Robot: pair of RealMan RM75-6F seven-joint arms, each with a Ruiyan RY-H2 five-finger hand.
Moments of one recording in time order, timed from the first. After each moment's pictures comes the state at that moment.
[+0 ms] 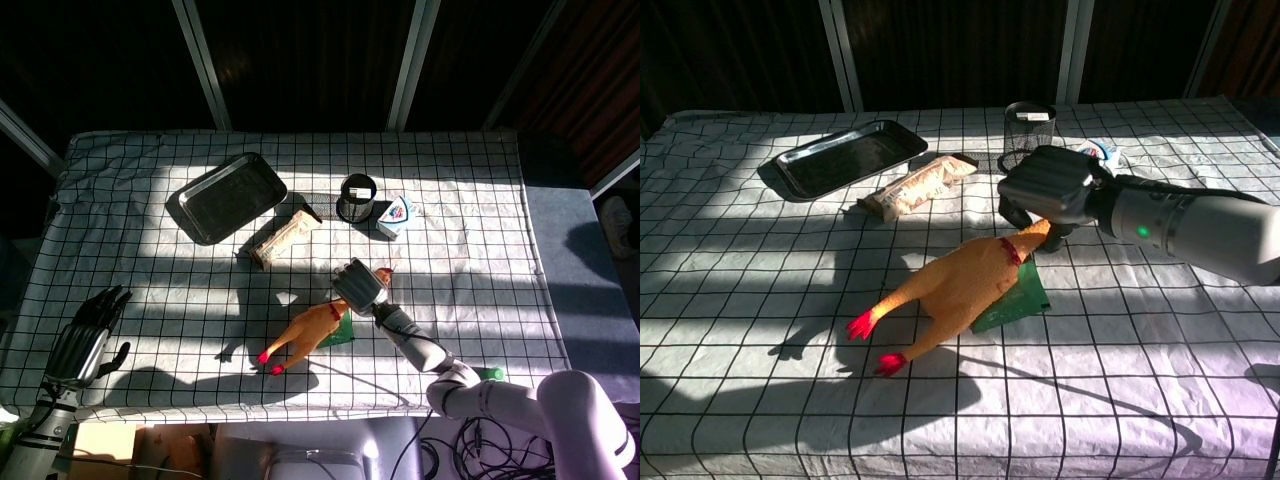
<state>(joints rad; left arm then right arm) -0.24 -1.26 -0.01 -1.52 1.50 1.34 0.12 0.88 -1.74 0.13 -1.14 -1.33 0.84 -0.61</state>
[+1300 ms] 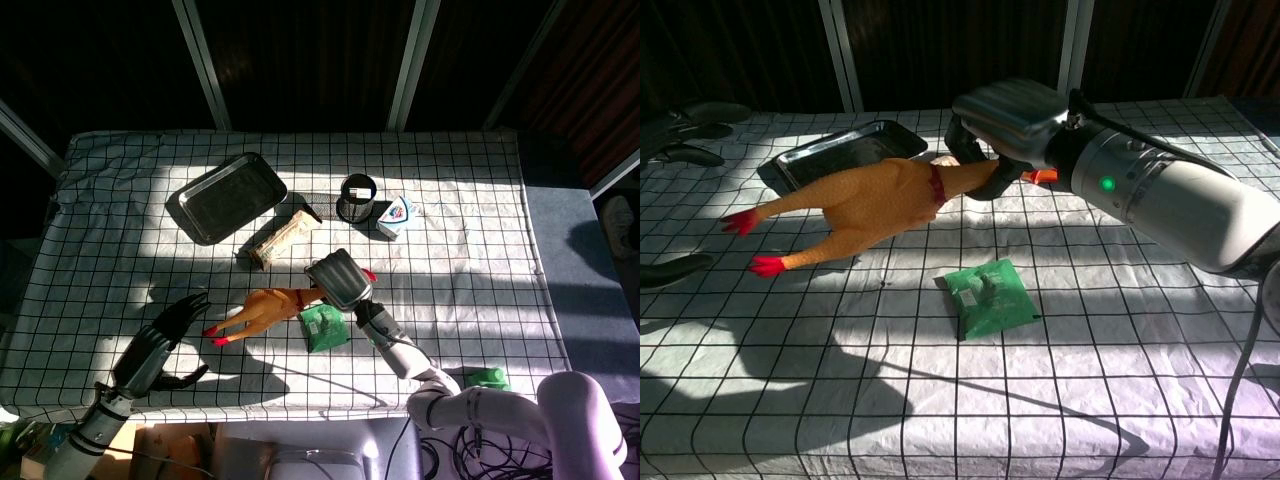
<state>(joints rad) -0.35 -1.32 0.01 -1.65 1.78 1.37 -0.23 0.88 -1.78 0.25 -1.29 -1.32 1.03 -0.54</state>
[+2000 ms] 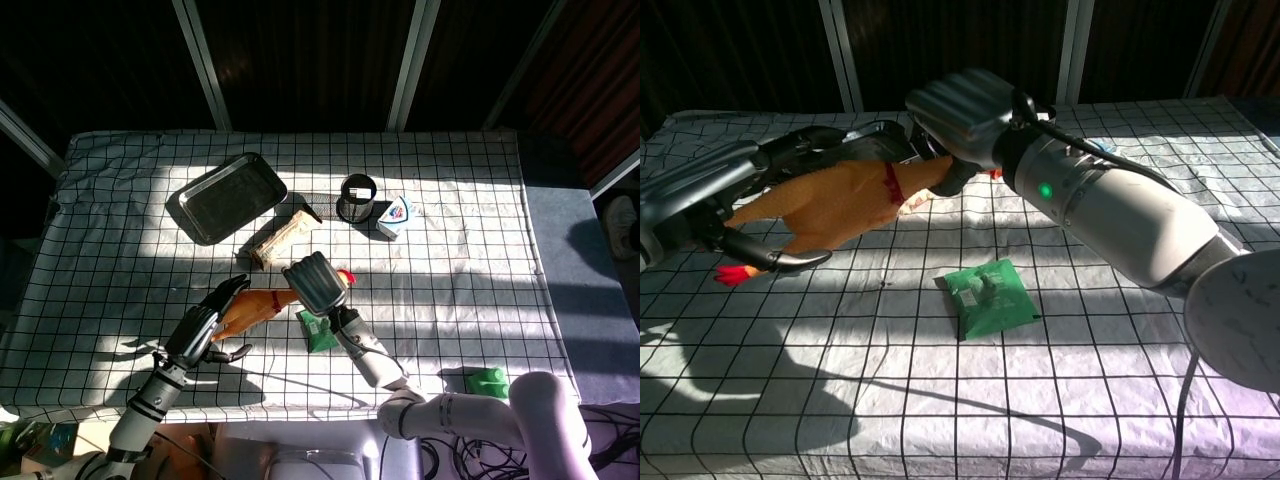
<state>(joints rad) -0.47 -1.51 -0.12 -1.67 1.47 1.16 -0.12 0.93 -1.88 0.29 -1.31 -1.23 1.09 -0.77</state>
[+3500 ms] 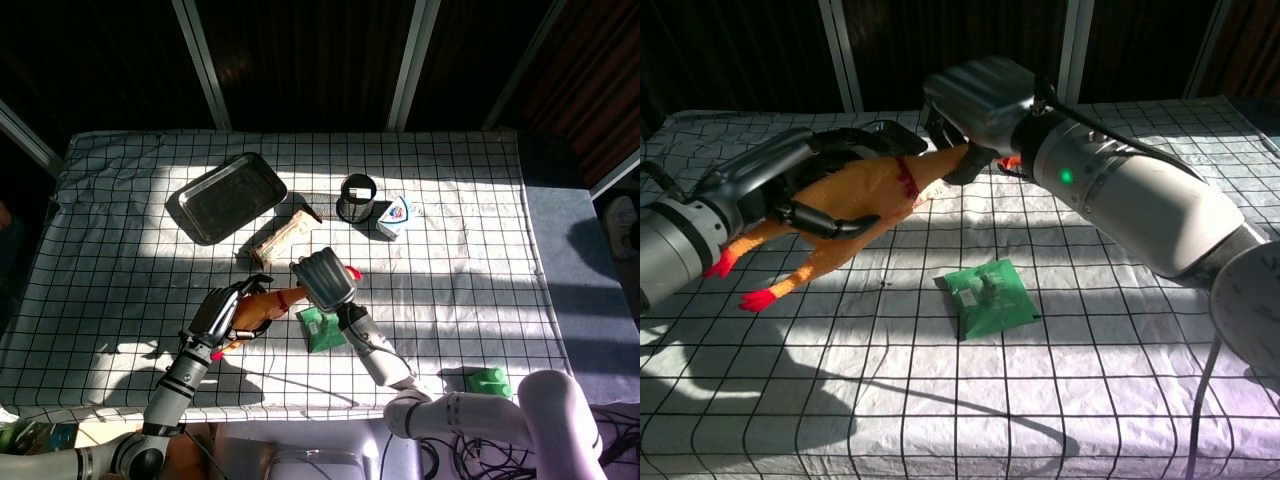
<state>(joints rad) -0.57 -1.63 -0.21 -1.61 1.28 1.11 -0.01 0.92 -1.83 0.28 -1.36 -1.21 1.12 -0.75</state>
